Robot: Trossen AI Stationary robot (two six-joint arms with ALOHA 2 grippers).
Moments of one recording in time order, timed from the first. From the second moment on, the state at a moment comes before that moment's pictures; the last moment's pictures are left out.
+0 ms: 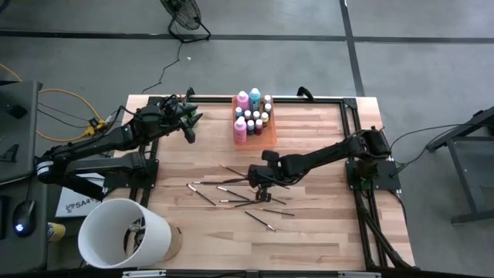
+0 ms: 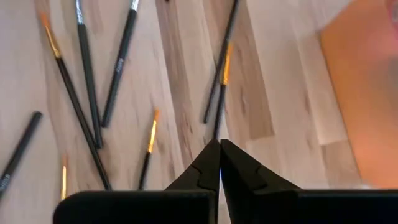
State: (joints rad) left arm 0.43 0.68 0.57 -0.05 -0.25 0.02; right arm 0.18 1.88 1.34 -0.59 0.26 0.29
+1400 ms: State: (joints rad) left arm 0.43 0.77 0.57 -0.04 0.03 0.08; right arm 0.02 1.74 1.16 -0.11 0.31 0.10
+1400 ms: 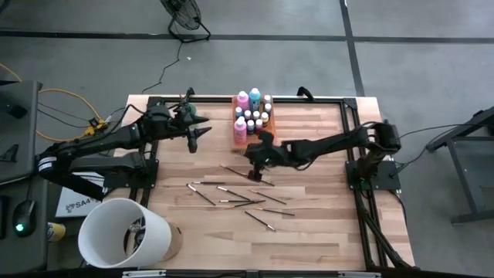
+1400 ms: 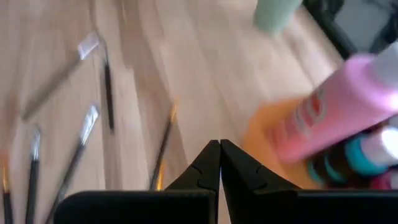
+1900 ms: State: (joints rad) left arm 0.40 0.95 0.57 0.24 0.31 0.06; right arm -0.10 1.66 0.92 0.81 0.08 -0.18
